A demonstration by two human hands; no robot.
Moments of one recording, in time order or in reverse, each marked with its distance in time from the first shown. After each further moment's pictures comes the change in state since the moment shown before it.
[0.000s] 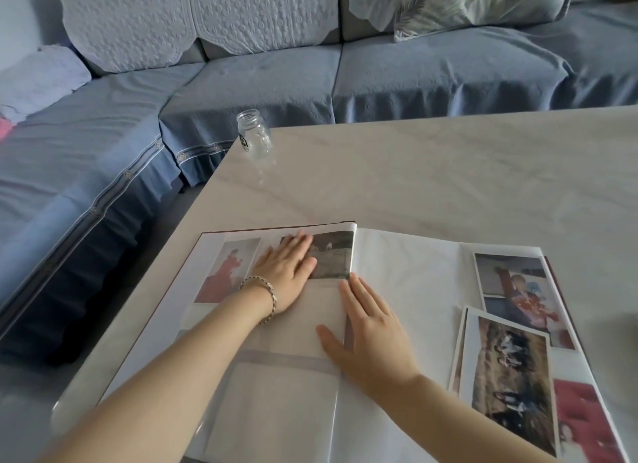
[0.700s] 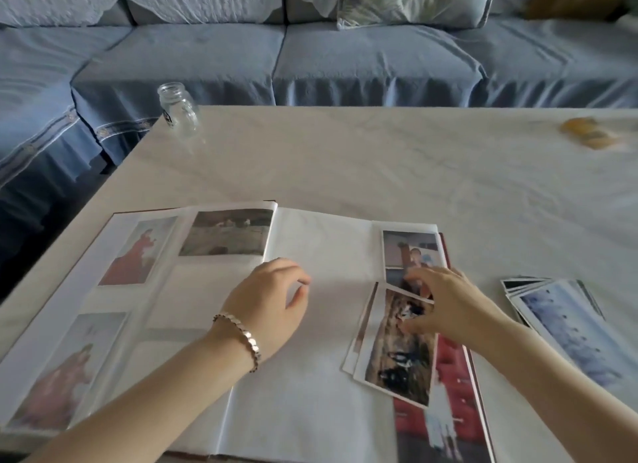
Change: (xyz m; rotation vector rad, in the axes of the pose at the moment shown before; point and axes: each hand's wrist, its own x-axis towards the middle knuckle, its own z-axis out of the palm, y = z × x) left_hand -0.079 0.120 0.015 -0.314 0.288 0.191; right_hand -0.039 0.141 -0.131 -0.199 -0.307 0.277
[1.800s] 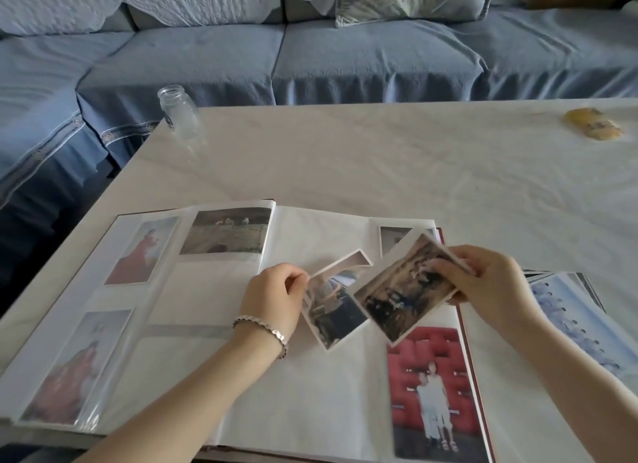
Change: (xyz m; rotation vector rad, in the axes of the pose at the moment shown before) left_hand 0.003 0.016 0.018 -0.161 0.105 -0.300; right_hand -0.017 0.019 -0.009 0.831 0.410 0.063
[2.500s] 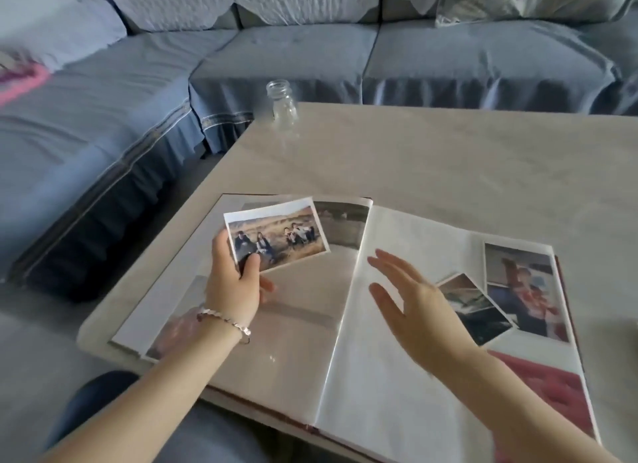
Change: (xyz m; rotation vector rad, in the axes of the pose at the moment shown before) left_hand -0.005 -0.090 -0.095 -0.407 0.417 -0.259; right_hand -0.033 -0.060 0.144 -0.334 -0.377 -0.433
